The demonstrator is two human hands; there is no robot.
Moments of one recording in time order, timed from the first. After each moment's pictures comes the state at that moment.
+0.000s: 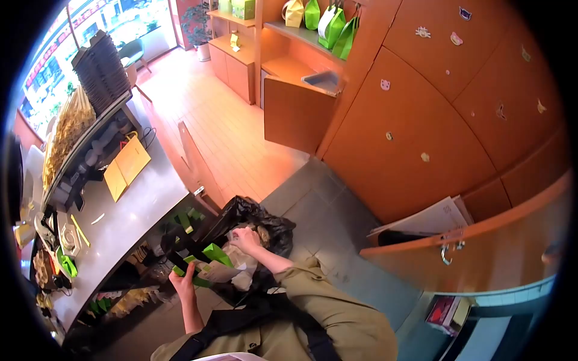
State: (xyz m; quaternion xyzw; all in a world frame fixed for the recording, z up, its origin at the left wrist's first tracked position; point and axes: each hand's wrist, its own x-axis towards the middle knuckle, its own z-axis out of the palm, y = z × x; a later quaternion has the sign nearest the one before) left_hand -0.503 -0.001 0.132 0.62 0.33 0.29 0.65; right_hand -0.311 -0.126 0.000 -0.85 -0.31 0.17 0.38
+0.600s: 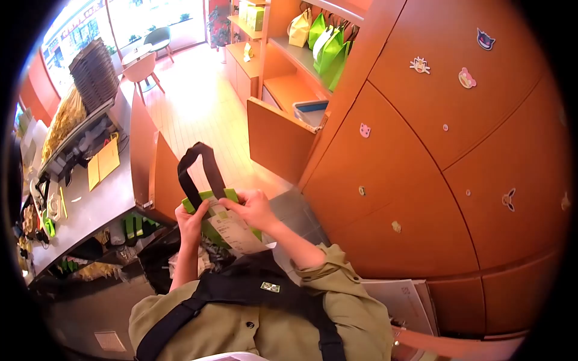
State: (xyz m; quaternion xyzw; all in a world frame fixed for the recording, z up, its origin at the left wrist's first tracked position) left_hand -0.127 -0.225 0.235 0.60 0.18 0.37 0.69; right_hand -0.003 -0.353 0.251 -0.66 -0.37 0.23 0.61
